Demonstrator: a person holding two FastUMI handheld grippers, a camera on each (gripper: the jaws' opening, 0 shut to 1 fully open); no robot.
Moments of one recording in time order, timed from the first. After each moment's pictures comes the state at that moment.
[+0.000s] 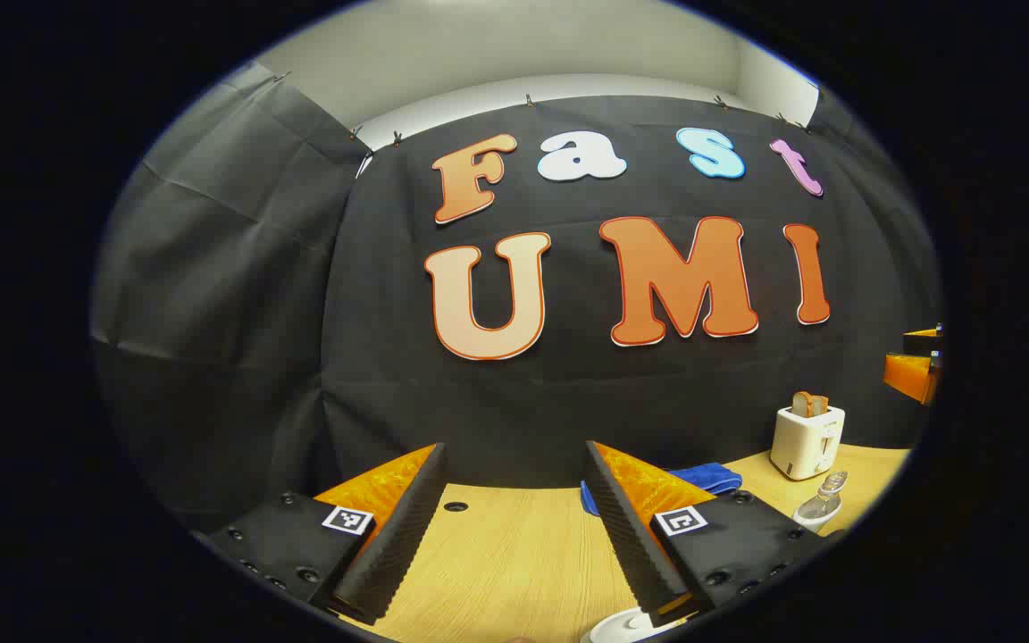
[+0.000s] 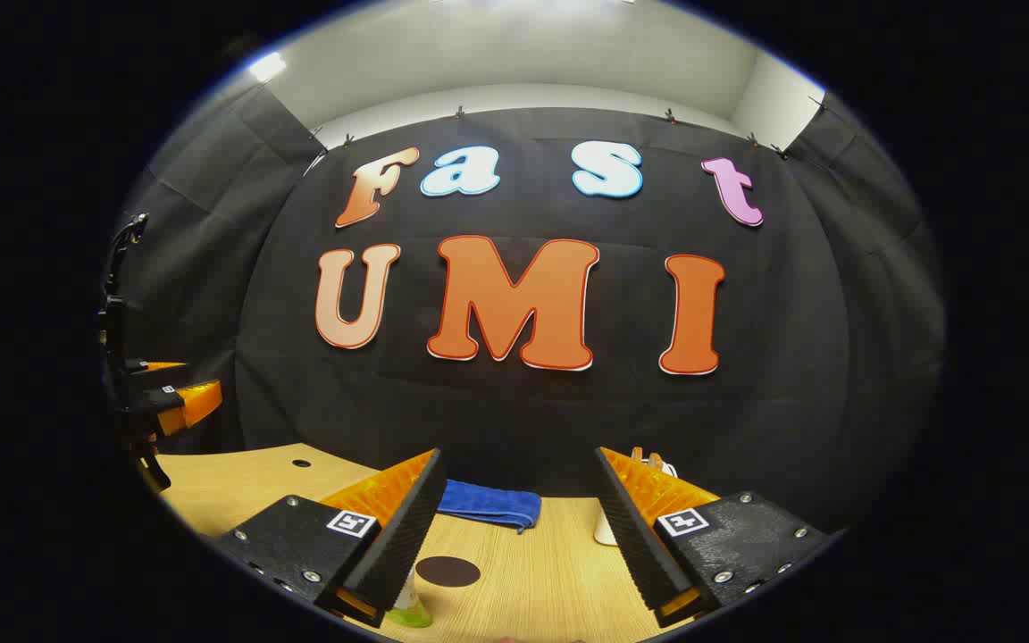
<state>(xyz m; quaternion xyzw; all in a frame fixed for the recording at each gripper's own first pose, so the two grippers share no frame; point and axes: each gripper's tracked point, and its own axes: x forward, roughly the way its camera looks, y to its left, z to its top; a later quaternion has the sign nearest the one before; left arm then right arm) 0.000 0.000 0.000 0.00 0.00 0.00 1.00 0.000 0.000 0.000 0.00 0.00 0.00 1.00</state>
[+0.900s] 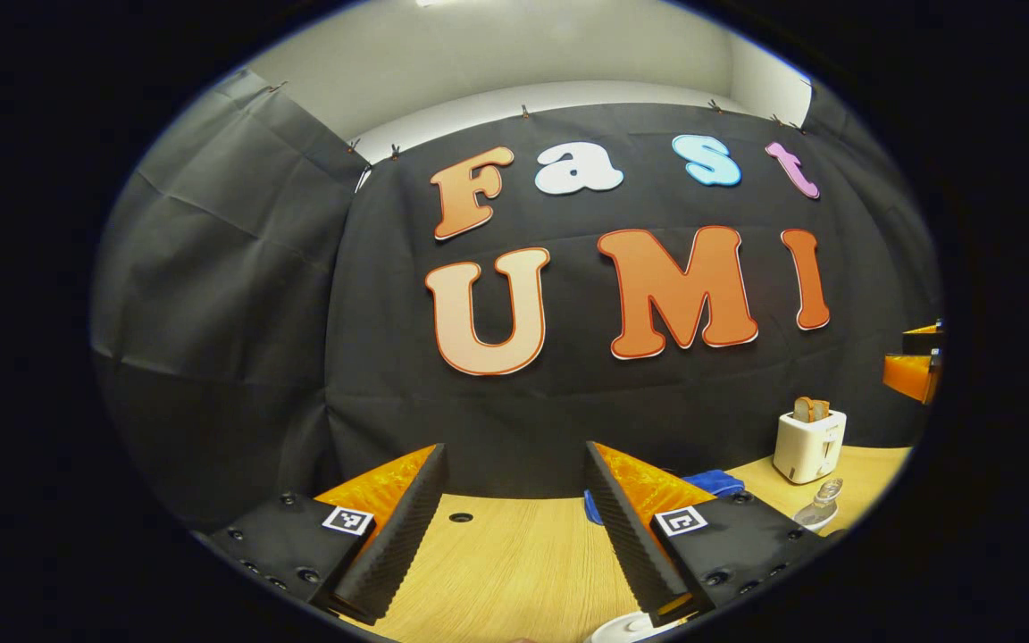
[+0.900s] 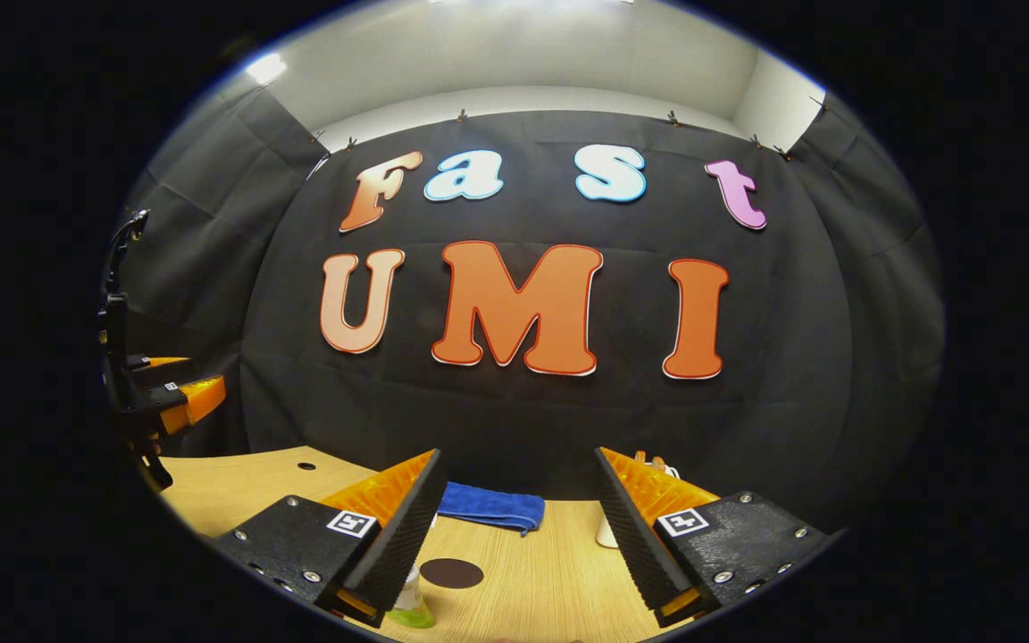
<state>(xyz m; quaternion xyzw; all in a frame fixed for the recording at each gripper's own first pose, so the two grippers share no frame) -0.004 -0.001 0.018 0.01 -0.02 0.00 1.00 -0.005 0.002 0.008 0.00 0.00 0.01 1.00</state>
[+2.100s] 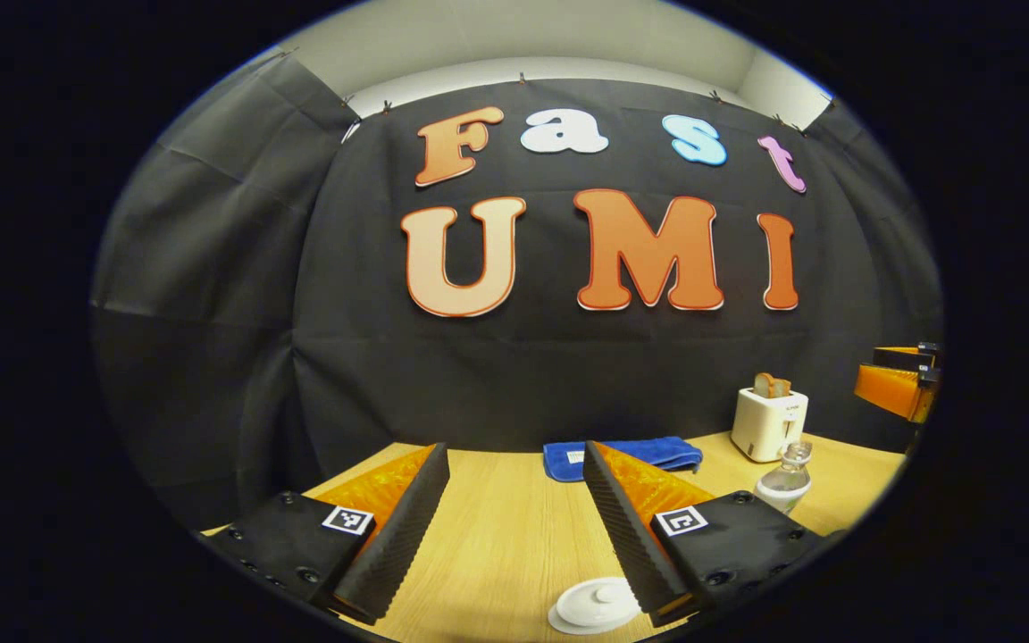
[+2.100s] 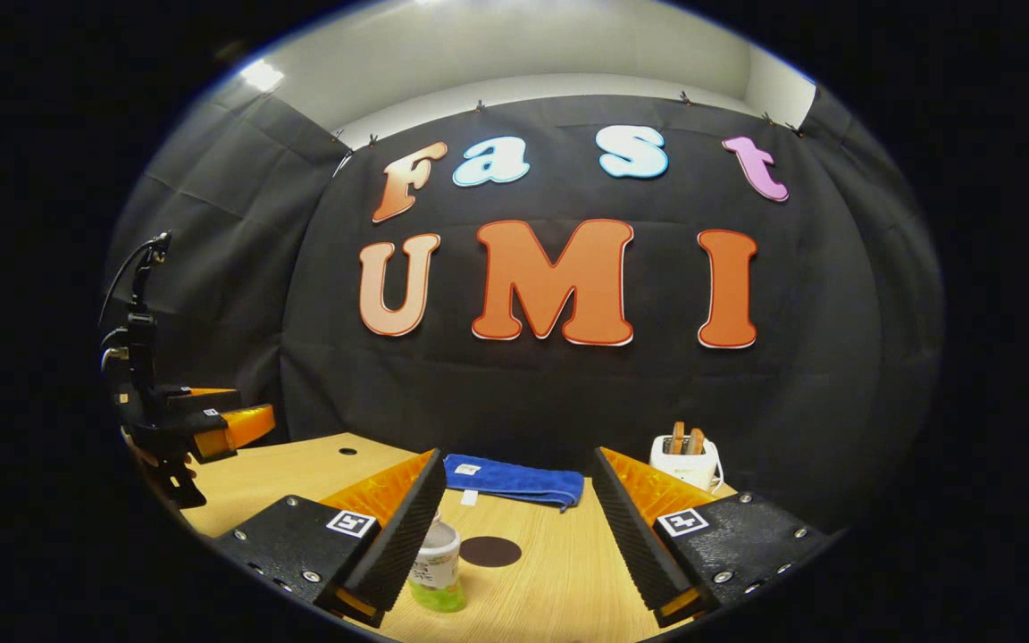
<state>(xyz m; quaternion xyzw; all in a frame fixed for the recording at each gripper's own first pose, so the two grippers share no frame) -0.032 -0.035 -0.058 -0.03 0.06 -0.06 1.00 -0.033 0.034 -0.035 0.02 0.03 0.08 1.00</state>
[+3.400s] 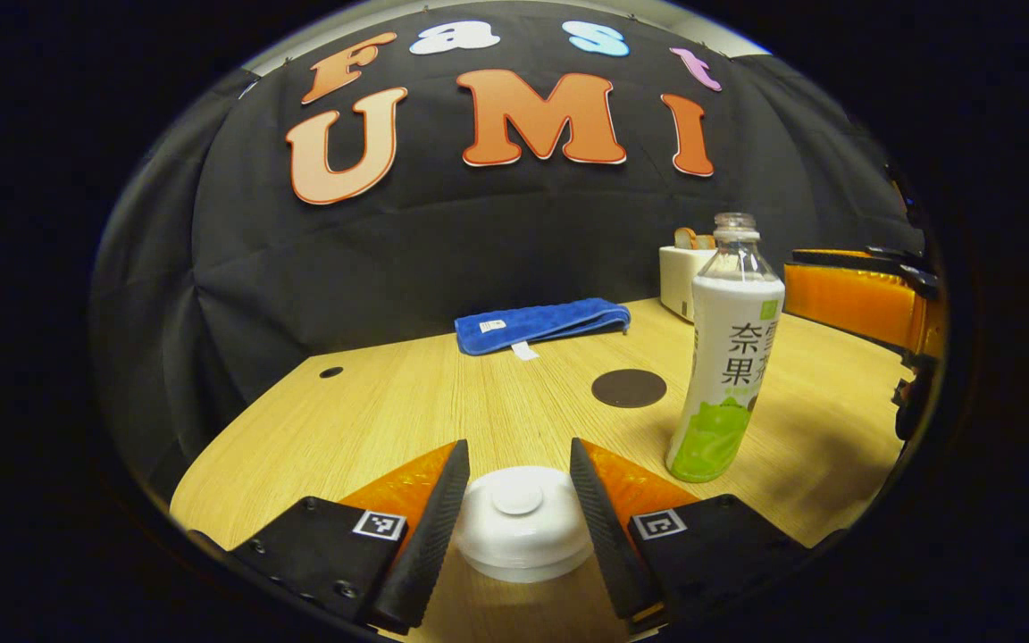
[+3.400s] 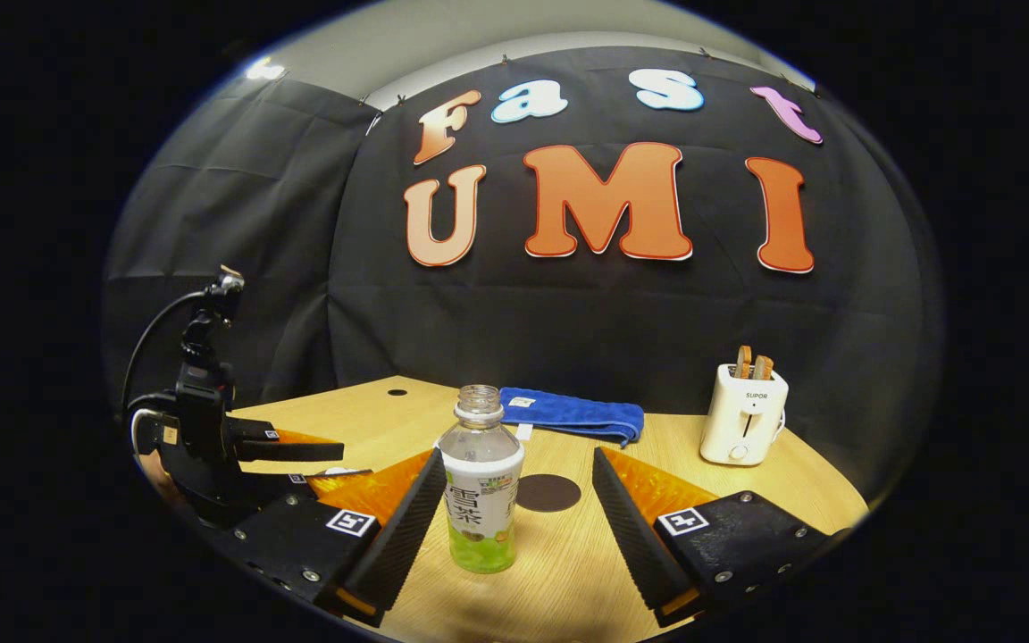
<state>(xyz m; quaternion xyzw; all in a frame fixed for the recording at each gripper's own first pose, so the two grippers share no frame) -0.071 -0.115 -0.205 0.05 0.22 -0.18 0.96 -0.050 0.076 -0.124 0.03 0.12 0.16 0.98</state>
